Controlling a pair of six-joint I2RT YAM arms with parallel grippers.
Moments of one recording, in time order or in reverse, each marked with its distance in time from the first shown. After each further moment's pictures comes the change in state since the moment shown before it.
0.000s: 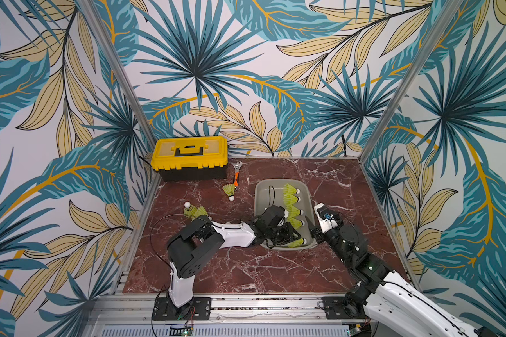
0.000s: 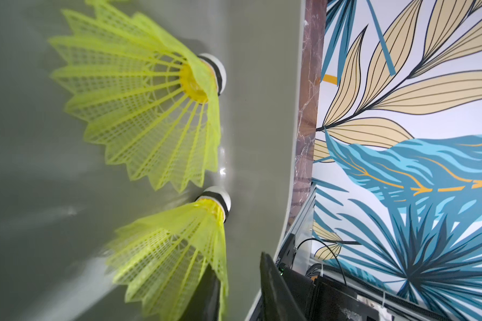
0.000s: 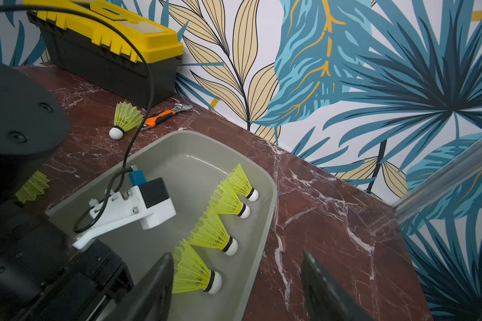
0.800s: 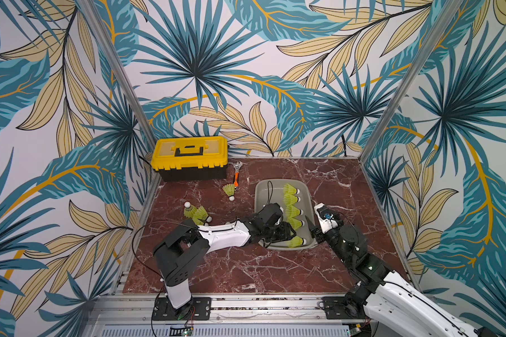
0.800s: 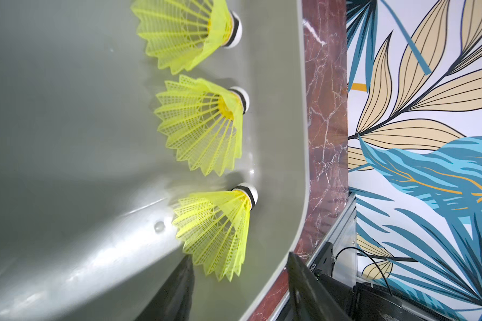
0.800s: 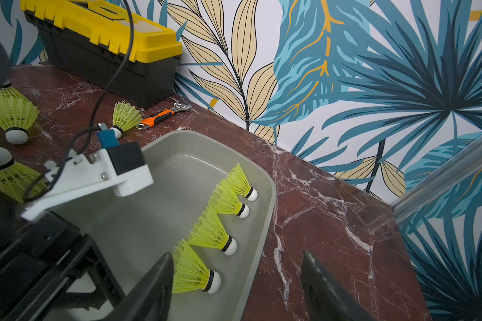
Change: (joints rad) left arm 0.010 -0.172 0.003 -0.269 -0.182 0.178; right arm 0.000 0.000 0.000 0.000 0.007 0.001
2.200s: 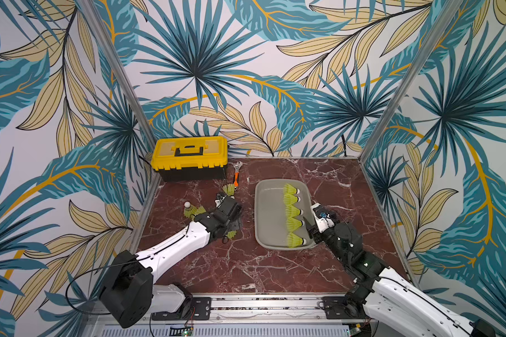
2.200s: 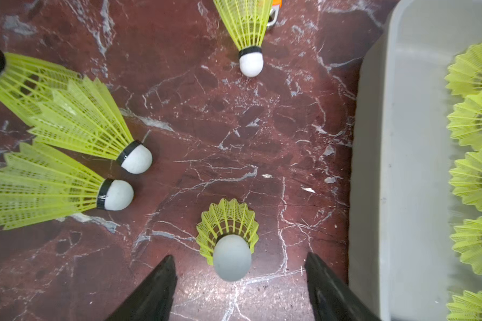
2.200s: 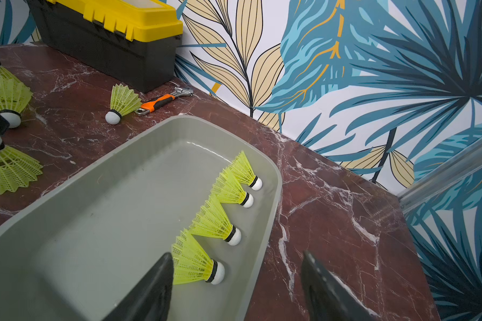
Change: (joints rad) left arm 0.292 -0.349 -0.156 -0.516 -0.573 0.238; right arm 0.000 0.063 0.000 0.002 0.000 0.014
